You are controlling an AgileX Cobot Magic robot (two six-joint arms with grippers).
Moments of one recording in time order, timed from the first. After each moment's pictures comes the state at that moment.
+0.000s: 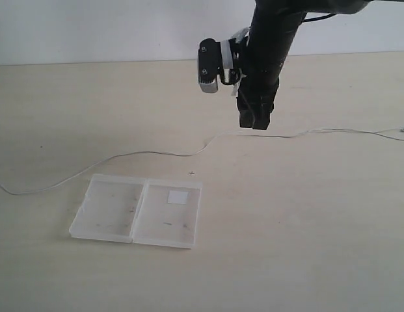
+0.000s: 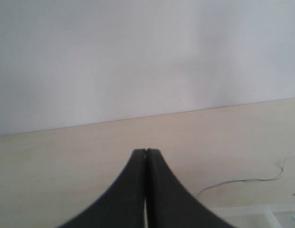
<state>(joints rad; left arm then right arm) -0.03 0.01 0.00 -0.18 0.10 0.26 0.45 2.13 -1.69 0.03 1.03 -1.09</state>
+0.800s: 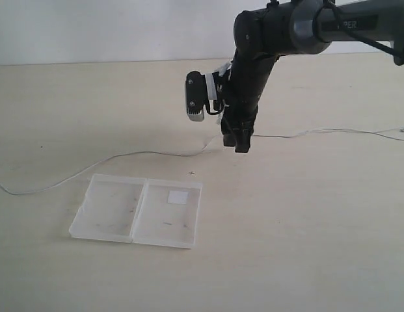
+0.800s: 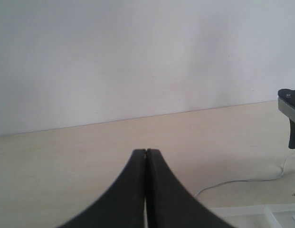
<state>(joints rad) -0.03 0.01 0.00 -0.18 0.10 0.26 0.48 2.27 -1.69 0.05 0.86 -1.13</state>
